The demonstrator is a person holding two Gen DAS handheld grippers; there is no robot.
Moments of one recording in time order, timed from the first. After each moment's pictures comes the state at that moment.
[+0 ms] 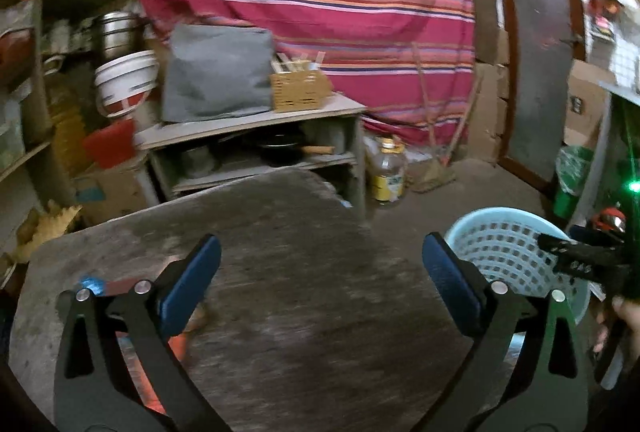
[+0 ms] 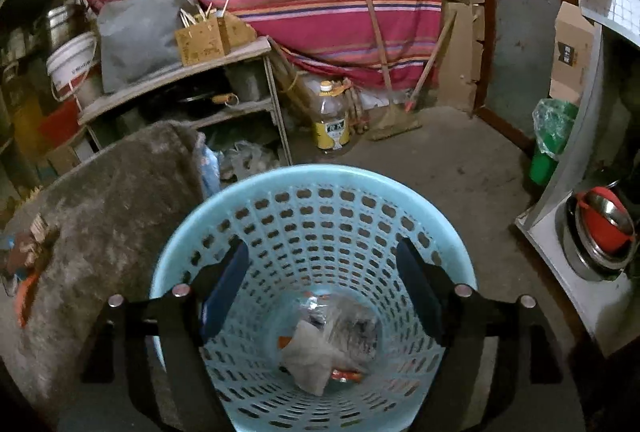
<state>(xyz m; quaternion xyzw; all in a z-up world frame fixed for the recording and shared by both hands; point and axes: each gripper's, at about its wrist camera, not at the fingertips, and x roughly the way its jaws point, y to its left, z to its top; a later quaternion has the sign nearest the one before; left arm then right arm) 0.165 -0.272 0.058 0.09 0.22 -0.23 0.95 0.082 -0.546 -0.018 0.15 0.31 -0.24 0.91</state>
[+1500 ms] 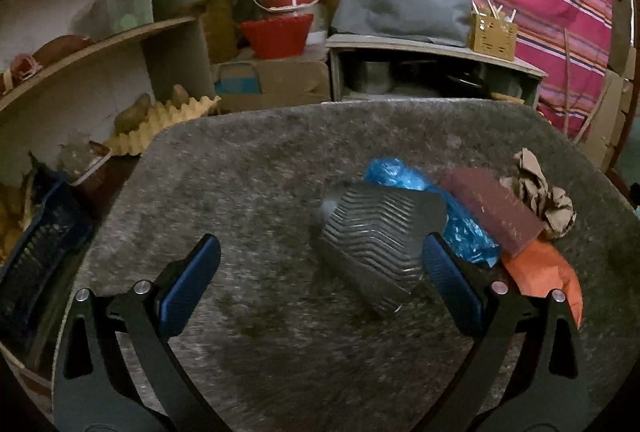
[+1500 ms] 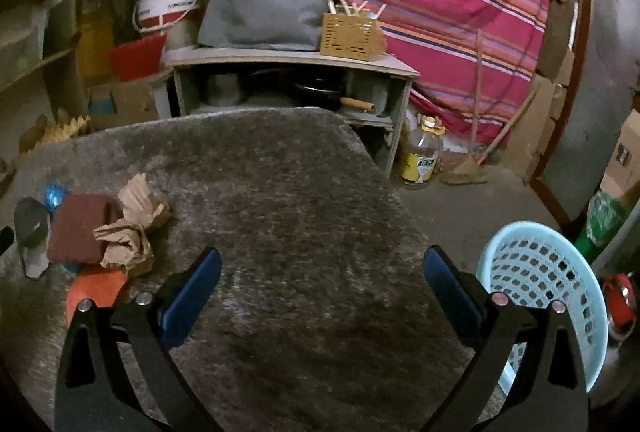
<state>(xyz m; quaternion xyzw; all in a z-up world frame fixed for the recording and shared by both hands) 0.275 0.012 -0.024 0.05 0.32 -0.03 0.95 0.221 -0.303 -0.008 0.02 0.32 -0.16 0.93</state>
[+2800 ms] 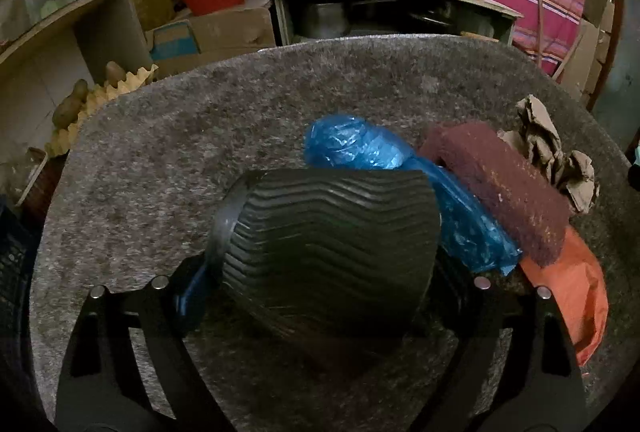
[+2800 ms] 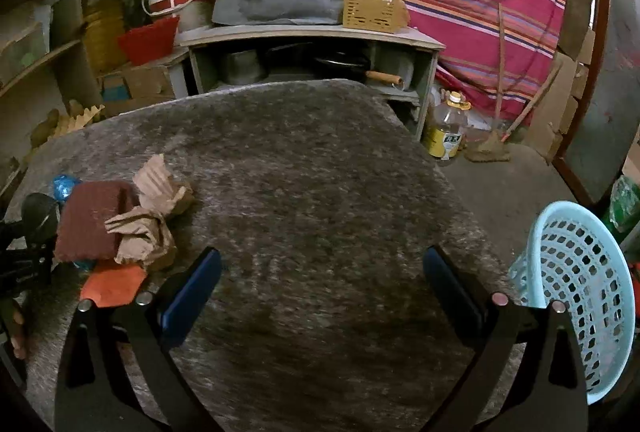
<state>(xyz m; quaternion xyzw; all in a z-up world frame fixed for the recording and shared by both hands) 0.328 -0.016 -0.058 0.08 0.41 -0.11 0.90 0.243 -0.289 -0.024 0.05 0.36 -0.13 0.92</state>
